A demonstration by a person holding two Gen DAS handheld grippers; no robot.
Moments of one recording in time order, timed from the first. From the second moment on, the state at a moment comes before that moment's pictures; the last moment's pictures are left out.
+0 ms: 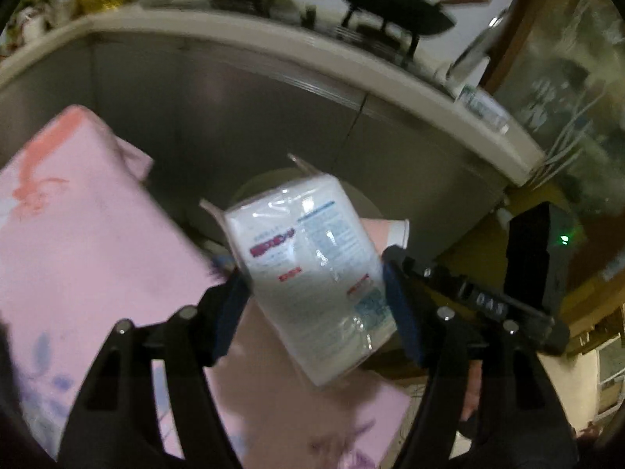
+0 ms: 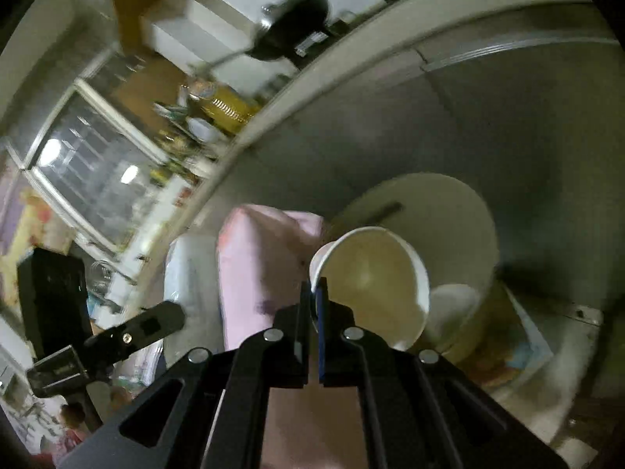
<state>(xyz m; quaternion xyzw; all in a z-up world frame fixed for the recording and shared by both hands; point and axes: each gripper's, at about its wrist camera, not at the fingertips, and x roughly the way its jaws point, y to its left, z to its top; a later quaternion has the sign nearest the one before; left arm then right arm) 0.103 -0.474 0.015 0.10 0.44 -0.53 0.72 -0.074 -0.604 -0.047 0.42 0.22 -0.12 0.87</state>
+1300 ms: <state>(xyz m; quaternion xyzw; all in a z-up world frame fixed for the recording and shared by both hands) 0.095 -0.180 0.060 0.00 0.39 -0.40 0.83 -0.012 -0.434 0.011 0.35 0.23 0.03 0.91</state>
